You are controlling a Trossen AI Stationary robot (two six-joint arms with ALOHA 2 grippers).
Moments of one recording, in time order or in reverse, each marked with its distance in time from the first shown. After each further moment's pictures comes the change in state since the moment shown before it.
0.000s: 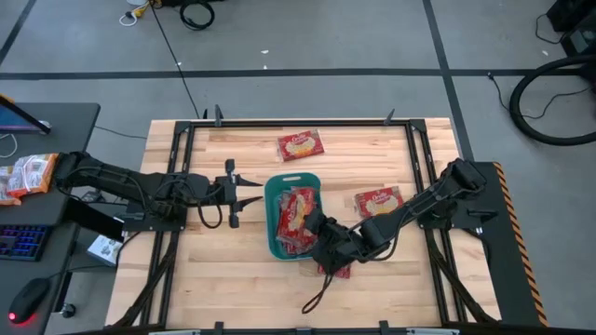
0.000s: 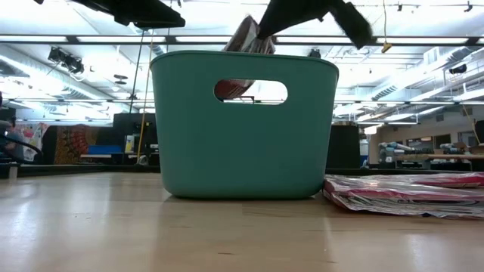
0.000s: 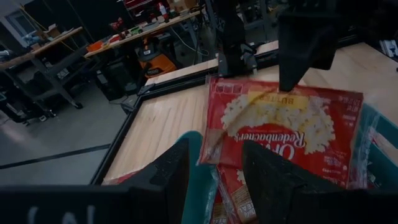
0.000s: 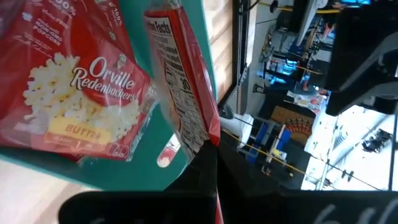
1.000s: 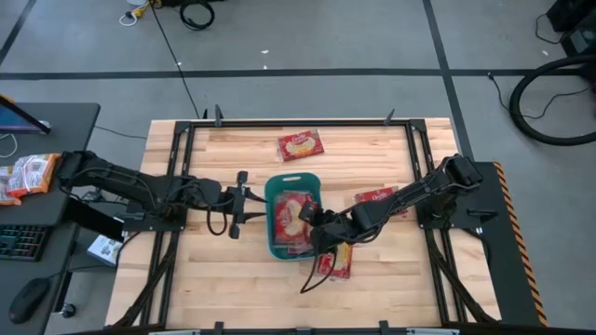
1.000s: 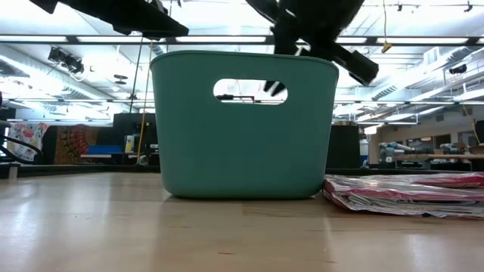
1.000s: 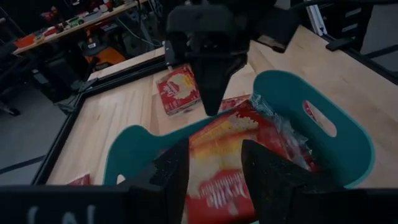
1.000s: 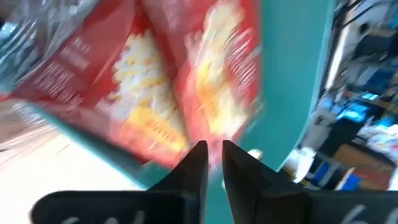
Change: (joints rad) left arm 0.001 0.097 0.000 -0.001 0.202 0.007; right arm -0.130 0.002 -0.073 -0.069 -0.314 -0.035
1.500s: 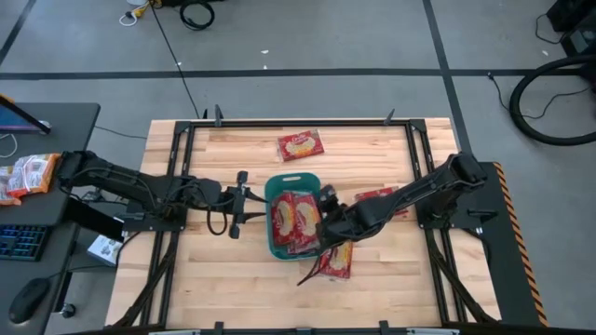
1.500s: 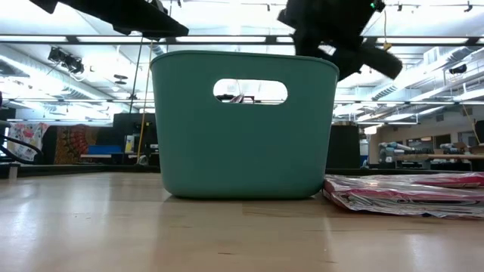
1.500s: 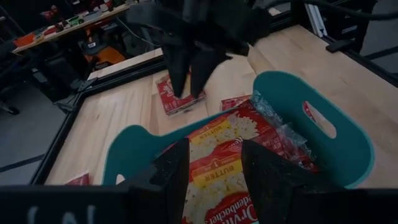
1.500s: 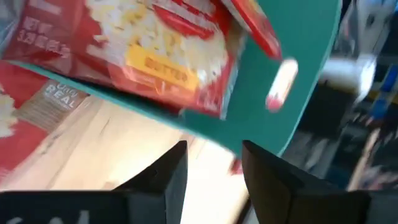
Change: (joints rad) left arm 0.000 0.000 0.000 0.000 0.000 -0.008; right arm -0.009 -0.048 0.000 -0.251 0.062 0.557
